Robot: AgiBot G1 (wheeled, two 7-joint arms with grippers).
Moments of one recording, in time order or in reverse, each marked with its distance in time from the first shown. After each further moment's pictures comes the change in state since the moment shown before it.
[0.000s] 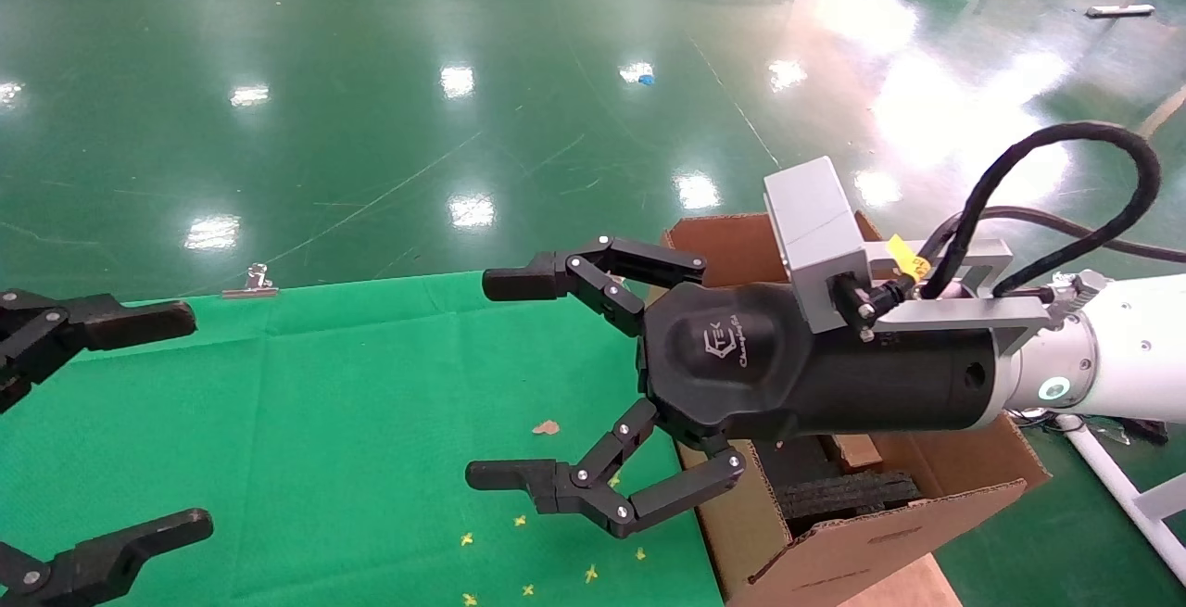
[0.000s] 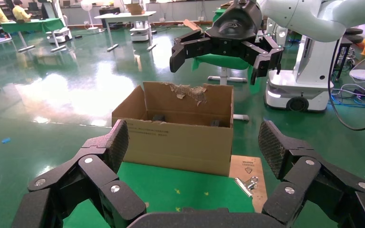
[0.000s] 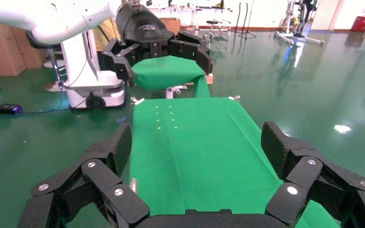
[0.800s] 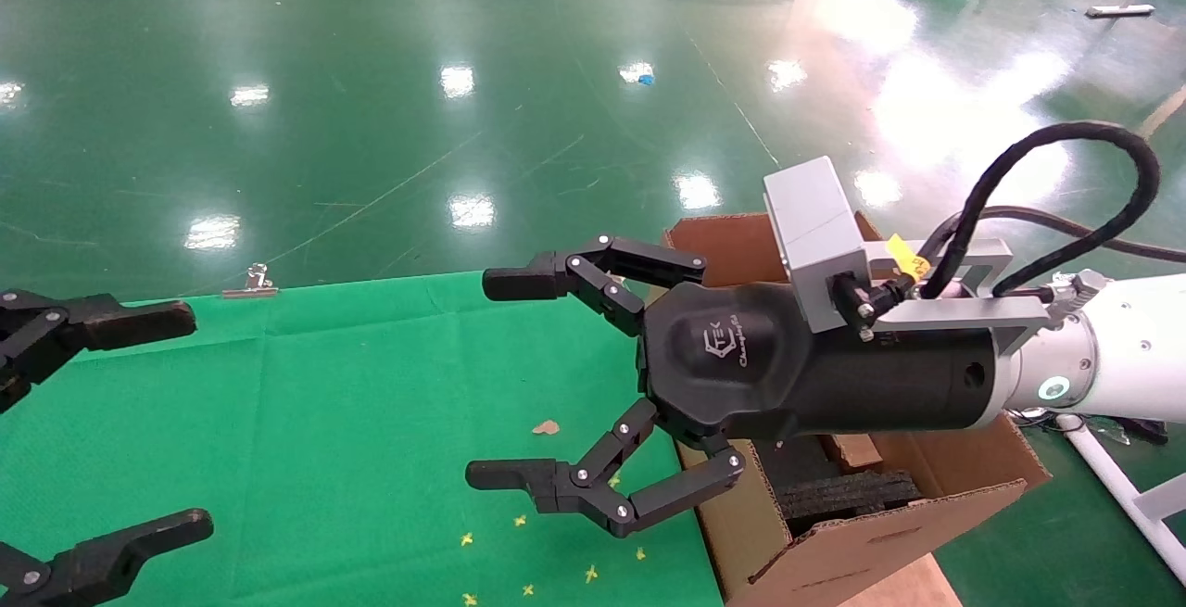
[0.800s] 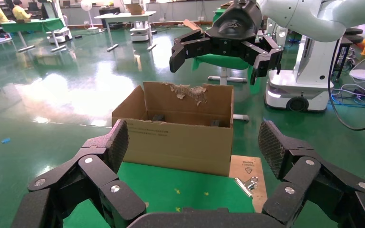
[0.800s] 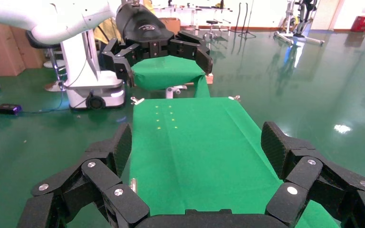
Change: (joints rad) left arm 0.000 0.000 0.000 0.000 0.000 0.000 0.000; right arm 0.001 0.000 -0.001 -0.001 0.000 0.000 0.000
